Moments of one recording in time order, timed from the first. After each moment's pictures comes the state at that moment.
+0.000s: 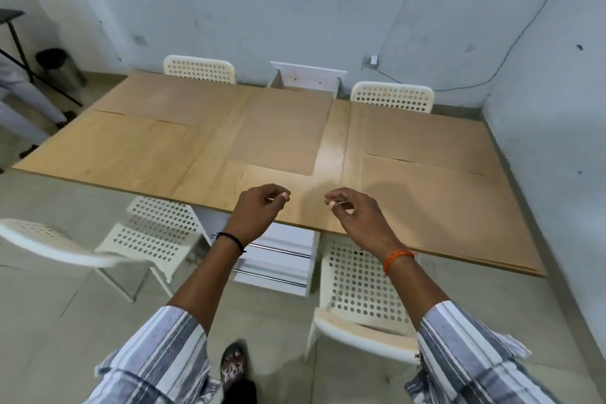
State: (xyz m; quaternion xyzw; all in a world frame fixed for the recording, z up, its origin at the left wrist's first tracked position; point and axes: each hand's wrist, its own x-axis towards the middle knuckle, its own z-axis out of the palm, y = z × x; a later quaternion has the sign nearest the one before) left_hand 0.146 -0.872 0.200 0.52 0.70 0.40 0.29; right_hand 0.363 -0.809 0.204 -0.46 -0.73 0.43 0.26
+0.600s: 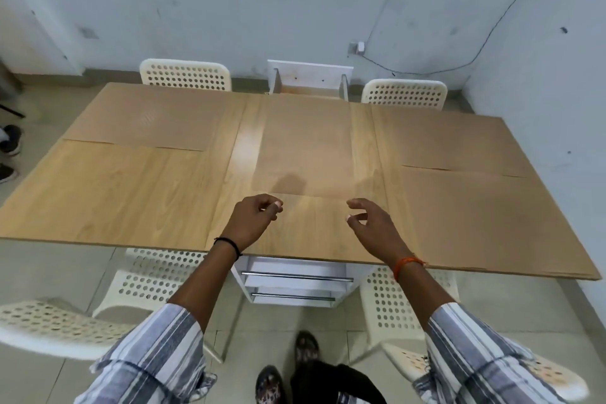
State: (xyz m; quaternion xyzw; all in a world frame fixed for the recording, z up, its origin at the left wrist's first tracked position) left_hand -0.074 -0.782 0.167 0.50 0.68 0.34 0.41; right_hand 0.187 -0.747 0.167 -0.60 -0.67 0.38 0.21
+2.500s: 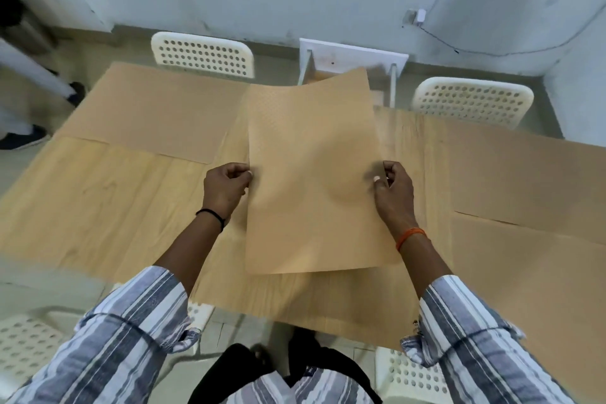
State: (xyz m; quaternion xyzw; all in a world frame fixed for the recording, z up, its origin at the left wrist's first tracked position) left_hand -0.160 -0.609 0.143 0.26 0.76 0.48 0.35; right_hand 0.123 -0.519 0.142 -0.63 -0.57 0.41 0.34
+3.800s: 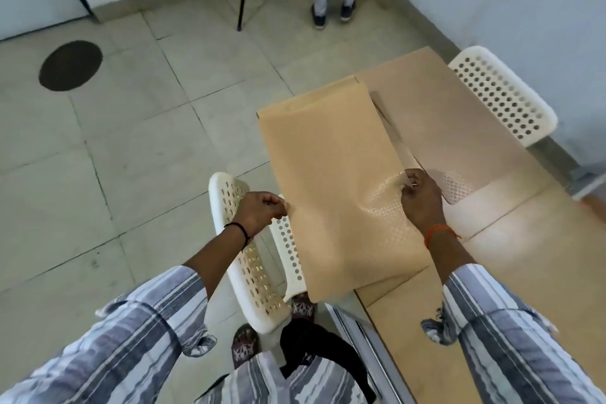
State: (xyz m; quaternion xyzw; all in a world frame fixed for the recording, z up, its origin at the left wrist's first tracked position) left_hand -0.385 -0.931 0.097 -0.06 0.78 0.52 0.34; right_hand -0.291 -0.623 0.109 -0.36 -0.85 0.37 0.06
